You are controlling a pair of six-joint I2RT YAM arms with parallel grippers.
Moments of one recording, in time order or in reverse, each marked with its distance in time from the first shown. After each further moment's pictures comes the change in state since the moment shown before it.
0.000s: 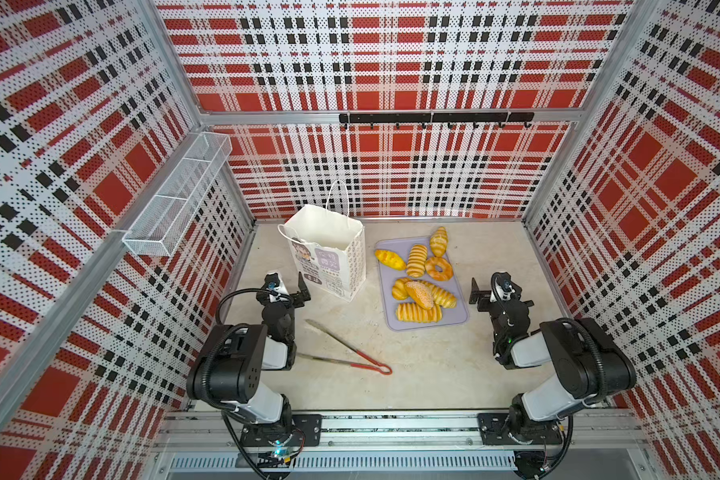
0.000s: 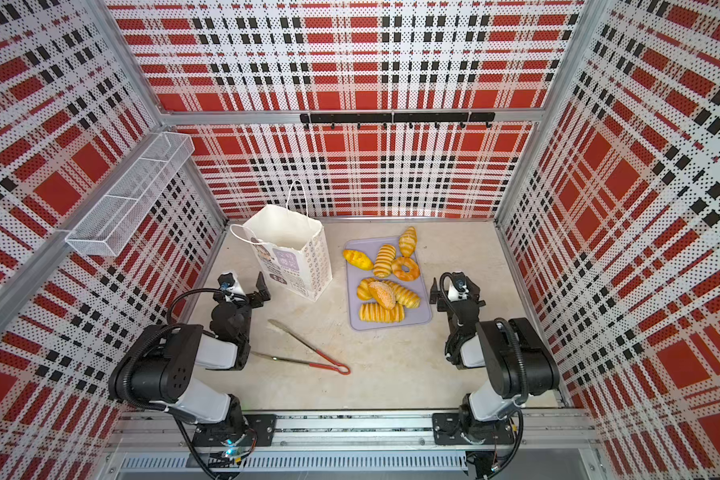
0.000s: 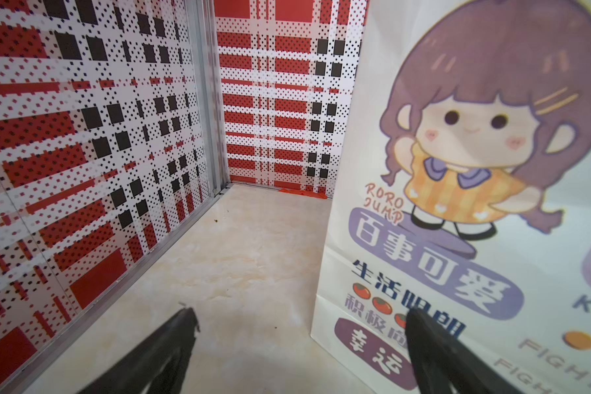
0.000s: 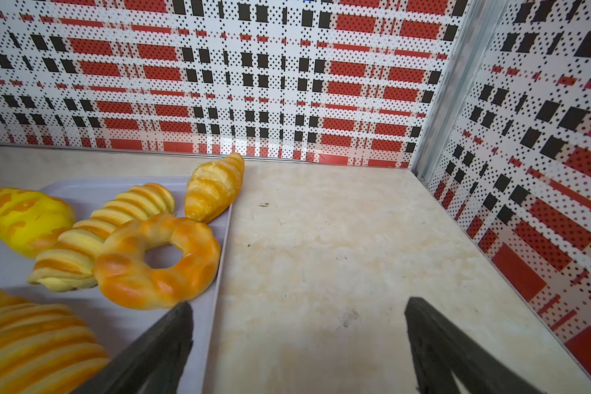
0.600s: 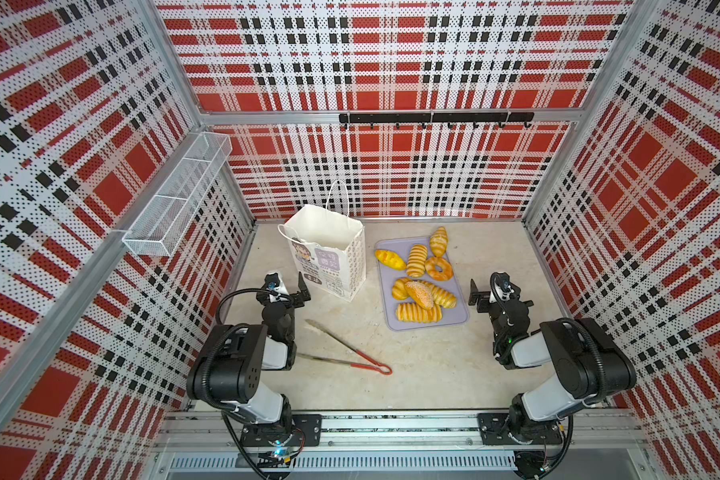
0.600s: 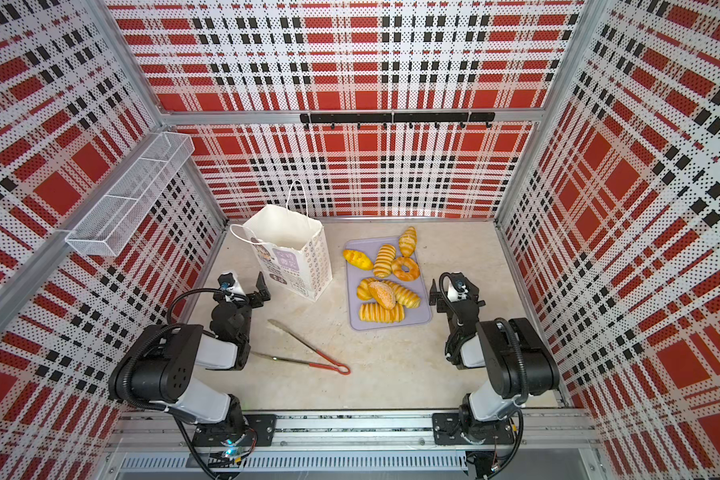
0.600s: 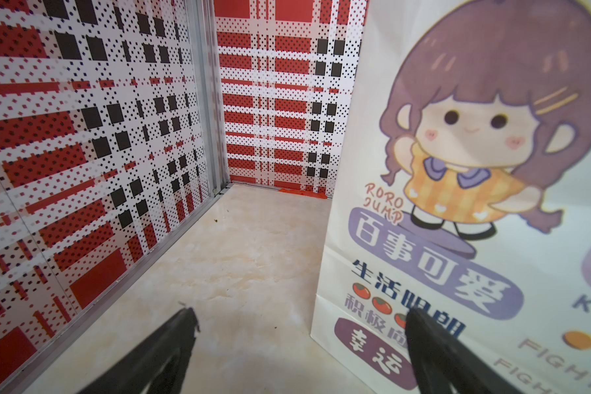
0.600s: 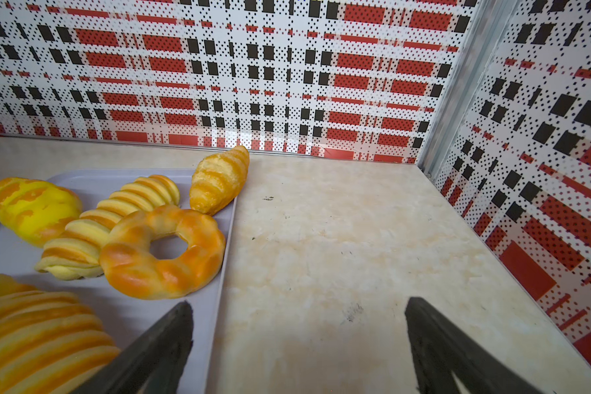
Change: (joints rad) left arm -0.001 0.000 0.000 0.000 -0.001 0.000; right arm -0.003 0.000 -0.004 -0.013 -0.027 -0.003
